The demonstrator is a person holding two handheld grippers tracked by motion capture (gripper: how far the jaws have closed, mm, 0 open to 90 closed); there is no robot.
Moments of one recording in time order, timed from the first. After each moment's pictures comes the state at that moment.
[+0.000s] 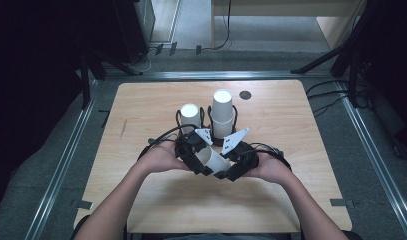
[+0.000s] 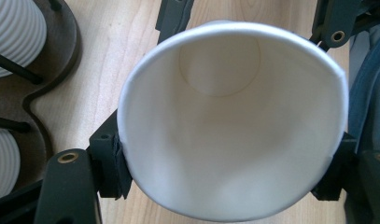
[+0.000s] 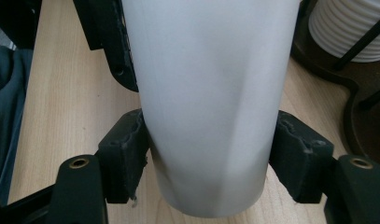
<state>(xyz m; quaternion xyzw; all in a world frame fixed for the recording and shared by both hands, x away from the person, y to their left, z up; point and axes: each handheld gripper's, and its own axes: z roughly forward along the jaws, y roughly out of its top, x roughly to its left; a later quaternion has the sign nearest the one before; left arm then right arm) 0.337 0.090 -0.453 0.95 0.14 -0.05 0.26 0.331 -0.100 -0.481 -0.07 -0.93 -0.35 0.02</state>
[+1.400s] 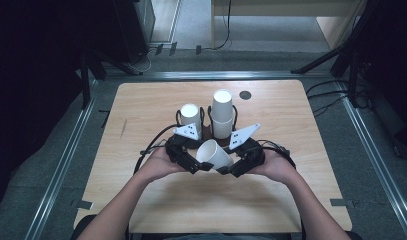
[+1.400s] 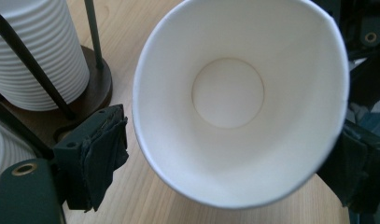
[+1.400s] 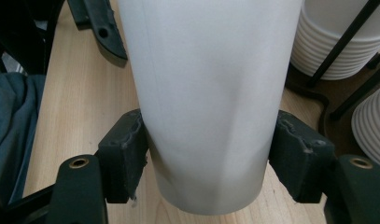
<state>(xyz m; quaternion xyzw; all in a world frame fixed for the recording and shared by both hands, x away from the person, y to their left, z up) 0.326 0.118 -0.456 0.88 0.20 -0.02 0.43 0.333 -0.116 -0.468 -0.09 -0.91 -0.40 0.02</state>
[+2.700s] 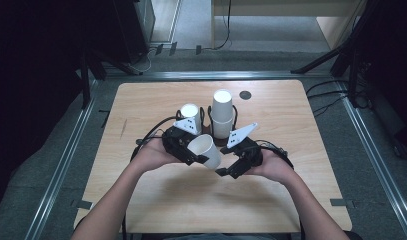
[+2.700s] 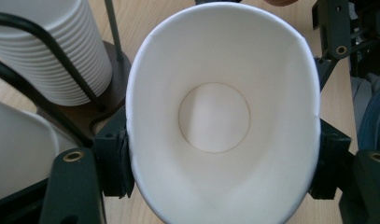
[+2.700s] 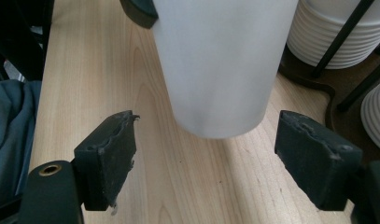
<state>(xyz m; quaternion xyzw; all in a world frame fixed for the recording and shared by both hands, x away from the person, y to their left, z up) 0.340 0.127 -0.435 0.91 0.17 0.00 0.37 0.336 -0.111 -0.474 -0.11 -0.91 -0.39 0.03</state>
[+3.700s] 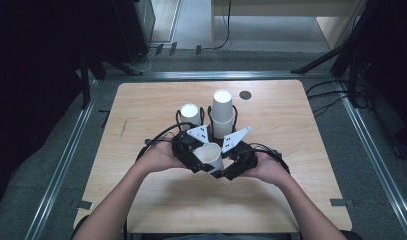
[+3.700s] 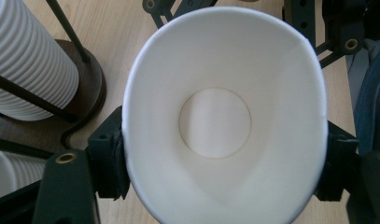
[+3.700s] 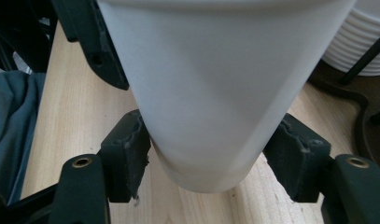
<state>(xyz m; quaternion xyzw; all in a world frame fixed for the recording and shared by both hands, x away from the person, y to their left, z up) 0.330 0.098 -0.439 0.94 0.11 0.00 0.33 0.333 -0.099 -0.486 -0.09 -0.92 -0.39 0.04</state>
